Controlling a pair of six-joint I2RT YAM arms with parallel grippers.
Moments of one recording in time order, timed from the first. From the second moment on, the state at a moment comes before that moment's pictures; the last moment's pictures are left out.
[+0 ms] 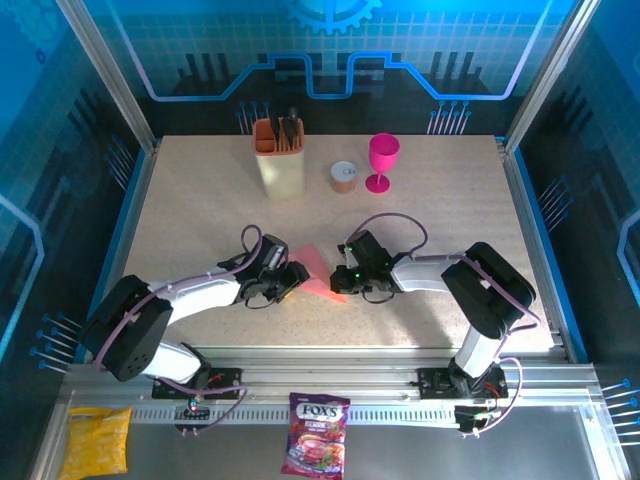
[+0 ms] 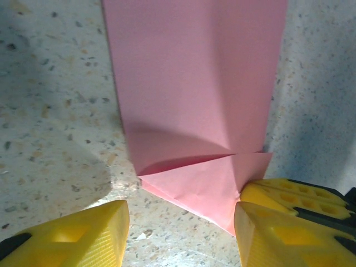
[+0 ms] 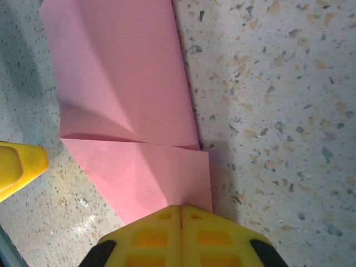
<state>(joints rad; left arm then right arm) -0.58 1.43 0.61 -0.16 0.18 -1.21 0.69 1.73 0.77 -0.01 -0.34 0.66</state>
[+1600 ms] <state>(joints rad) -0.55 1.50 0.61 -0.12 0.16 -1.19 0.69 1.75 0.75 0.07 -0.37 0.67</state>
